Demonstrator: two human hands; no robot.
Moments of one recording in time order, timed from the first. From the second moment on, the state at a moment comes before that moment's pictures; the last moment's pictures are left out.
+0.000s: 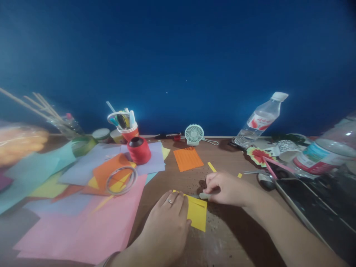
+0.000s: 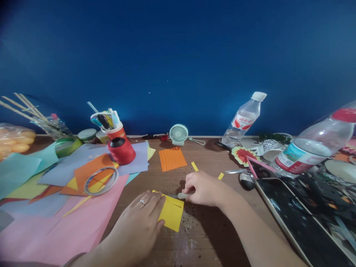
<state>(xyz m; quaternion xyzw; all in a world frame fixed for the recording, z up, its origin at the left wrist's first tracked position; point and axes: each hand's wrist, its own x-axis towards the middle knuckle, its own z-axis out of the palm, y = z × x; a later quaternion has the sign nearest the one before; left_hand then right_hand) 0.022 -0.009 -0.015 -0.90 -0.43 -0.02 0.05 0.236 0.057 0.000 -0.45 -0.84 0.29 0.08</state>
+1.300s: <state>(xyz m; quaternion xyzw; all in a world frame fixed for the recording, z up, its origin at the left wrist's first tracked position) 0.019 -0.015 -0.027 -0.93 -0.36 -0.02 0.08 0.227 0.057 -0.007 -0.42 -0.86 0.27 0.10</state>
